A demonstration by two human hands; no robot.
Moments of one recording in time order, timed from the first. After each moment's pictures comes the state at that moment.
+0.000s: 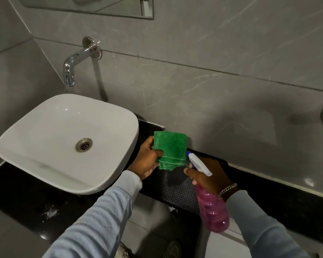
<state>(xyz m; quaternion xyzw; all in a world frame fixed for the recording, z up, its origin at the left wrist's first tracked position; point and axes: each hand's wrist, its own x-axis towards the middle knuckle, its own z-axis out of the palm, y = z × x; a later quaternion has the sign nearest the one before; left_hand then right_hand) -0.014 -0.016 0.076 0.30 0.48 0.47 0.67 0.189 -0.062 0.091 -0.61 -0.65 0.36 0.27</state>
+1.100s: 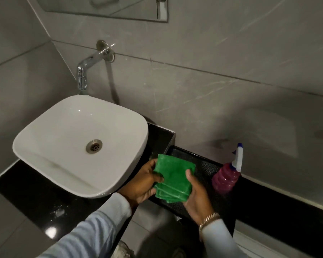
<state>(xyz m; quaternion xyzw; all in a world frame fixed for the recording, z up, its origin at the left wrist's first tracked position) -0.037 -0.057 0.075 0.27 0.51 0.41 0.70 0.124 -0.075 0.042 -0.42 -0.20 0.76 0.45</state>
